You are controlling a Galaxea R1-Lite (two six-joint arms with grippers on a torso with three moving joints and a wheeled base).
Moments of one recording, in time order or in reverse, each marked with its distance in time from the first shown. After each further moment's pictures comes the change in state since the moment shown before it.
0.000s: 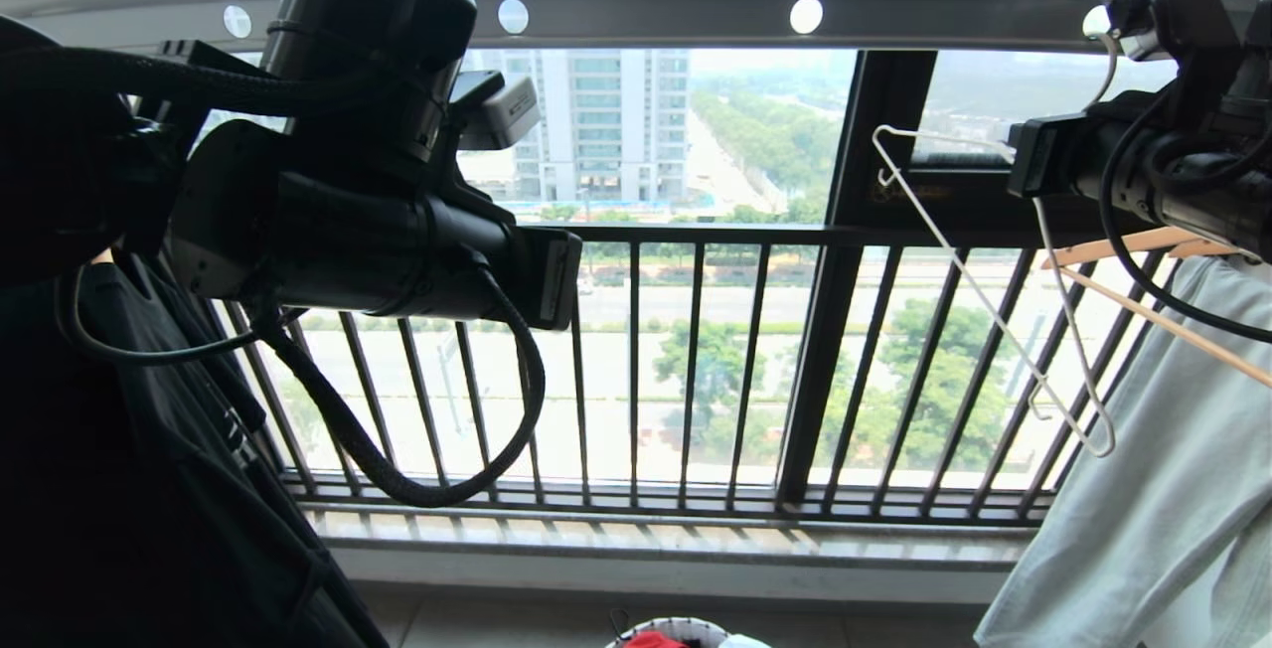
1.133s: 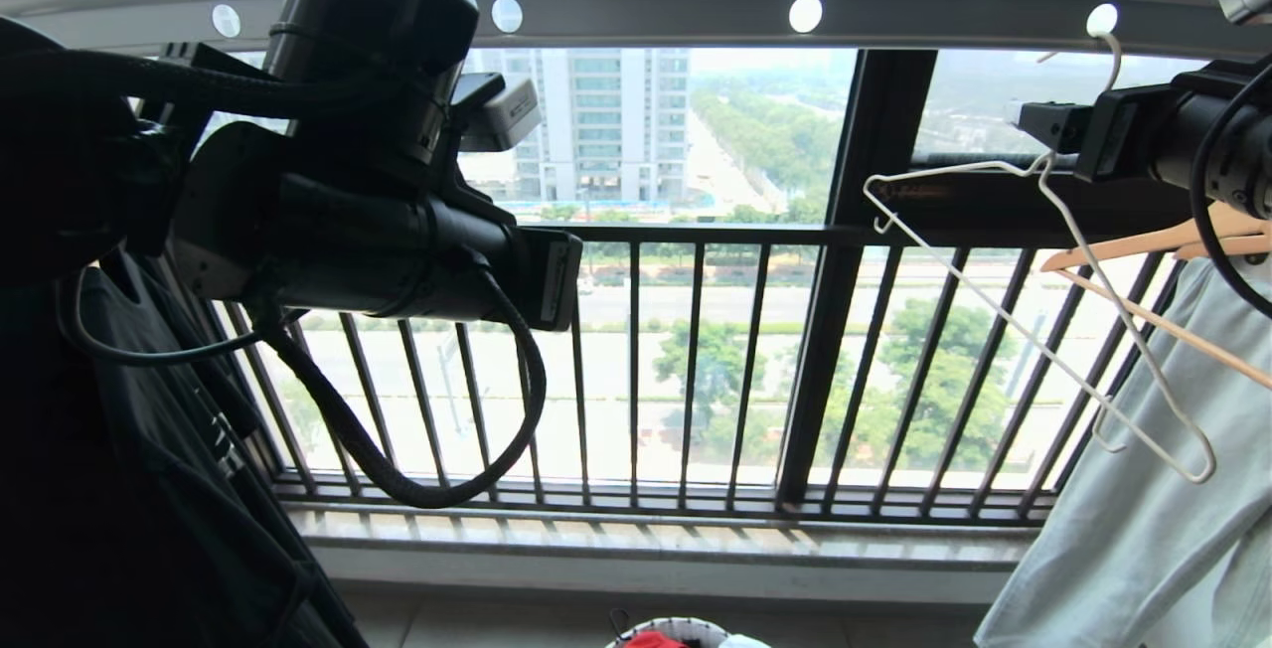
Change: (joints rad) left arm -0.001 0.001 0.001 0.000 0.001 0.000; right arm 0.007 -0.148 0.066 0.023 0.001 -0.025
